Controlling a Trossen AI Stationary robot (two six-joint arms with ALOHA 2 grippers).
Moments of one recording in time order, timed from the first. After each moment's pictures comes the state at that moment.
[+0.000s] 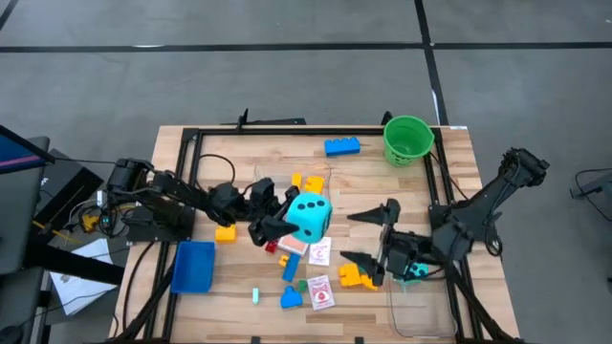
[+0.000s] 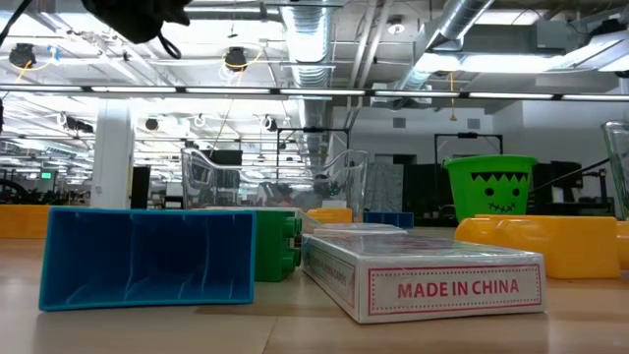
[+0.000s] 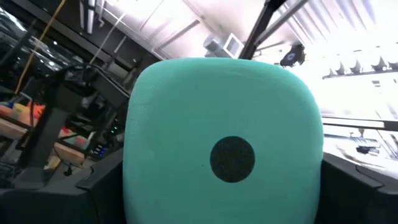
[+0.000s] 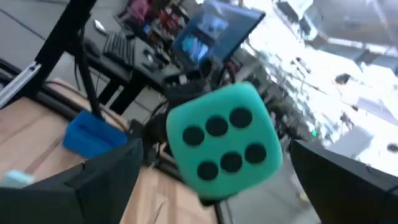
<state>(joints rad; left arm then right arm) -0.16 1.59 0.77 1.40 0.10 -0.61 0.68 1.30 1.09 0.27 0.84 -0.75</state>
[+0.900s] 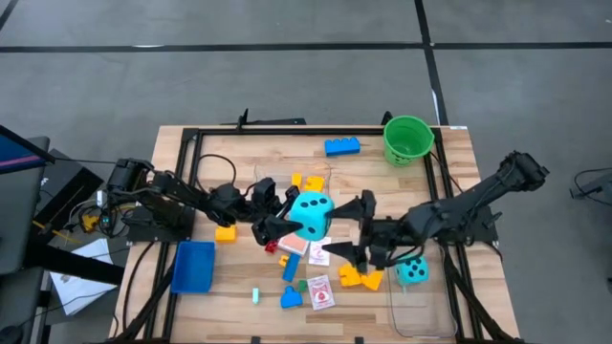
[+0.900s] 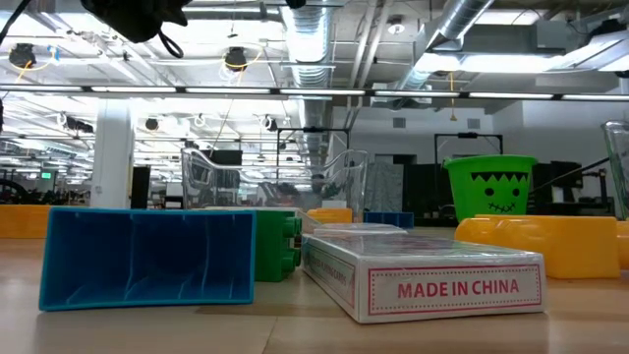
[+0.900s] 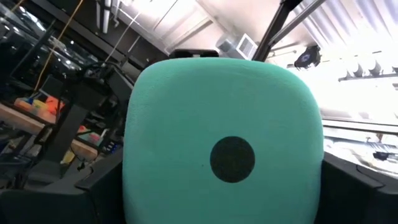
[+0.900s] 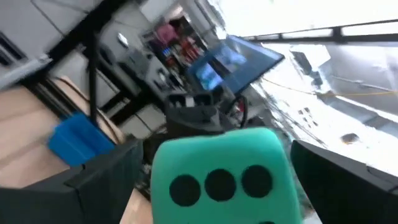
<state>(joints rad) -0.15 1.58 0.77 1.37 0.04 -0.61 0.47 1.37 1.10 0.35 0.49 -0.94</state>
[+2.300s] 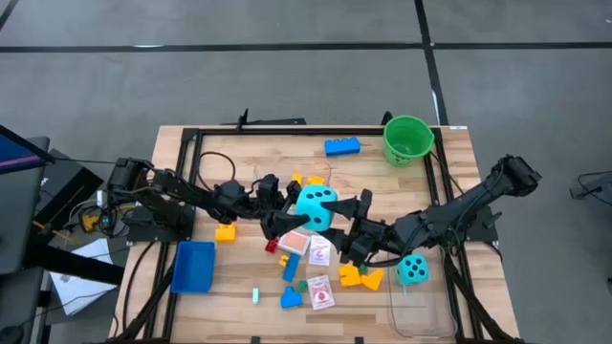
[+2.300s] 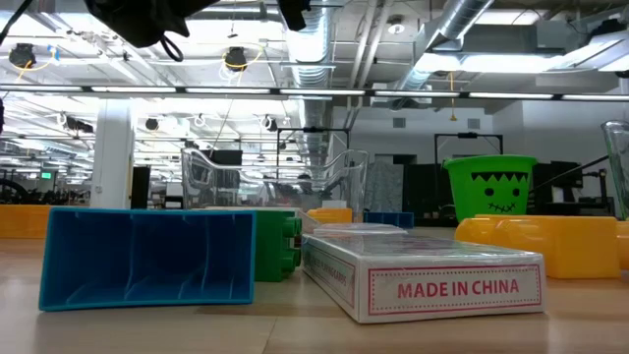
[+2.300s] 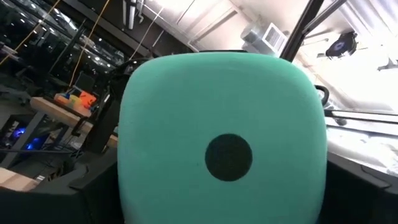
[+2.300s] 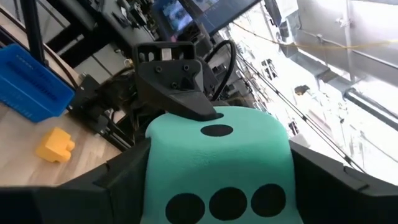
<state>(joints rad) -0.14 1.58 0.76 1.28 0.04 -0.57 0.47 1.44 1.09 0.43 0.80 -1.02</state>
